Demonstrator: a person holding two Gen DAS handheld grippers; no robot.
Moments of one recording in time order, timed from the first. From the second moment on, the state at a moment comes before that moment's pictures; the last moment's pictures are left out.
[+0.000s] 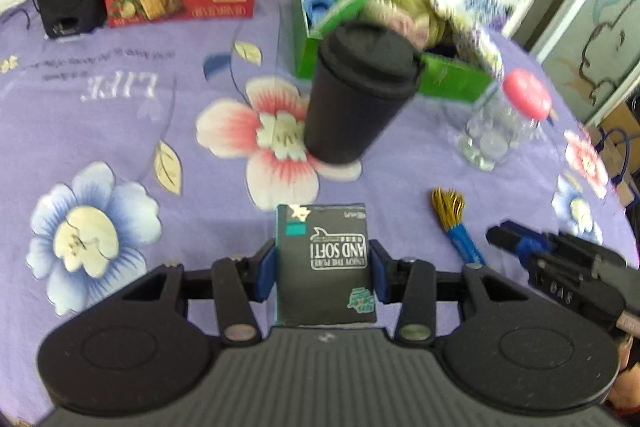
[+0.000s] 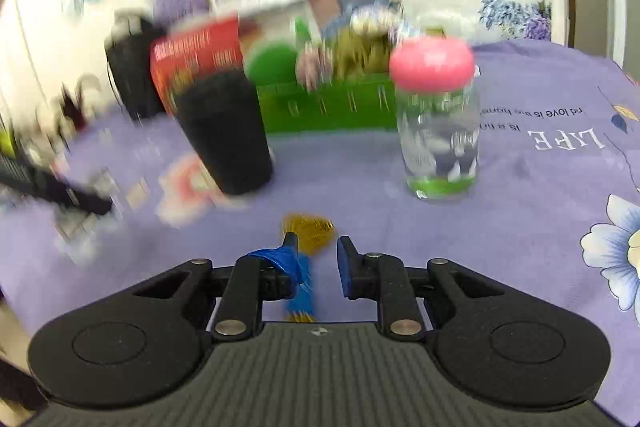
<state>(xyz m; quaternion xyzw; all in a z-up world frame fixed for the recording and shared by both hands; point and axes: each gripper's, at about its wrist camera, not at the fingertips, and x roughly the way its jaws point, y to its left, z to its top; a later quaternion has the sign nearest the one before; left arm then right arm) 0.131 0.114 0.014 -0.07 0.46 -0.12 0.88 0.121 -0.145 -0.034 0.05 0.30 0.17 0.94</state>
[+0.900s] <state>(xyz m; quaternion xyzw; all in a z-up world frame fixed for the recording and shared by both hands) 0.152 0.071 -0.037 0.05 0.48 -0.11 0.87 0.174 -0.095 -0.030 -0.14 0.49 0.23 0.83</state>
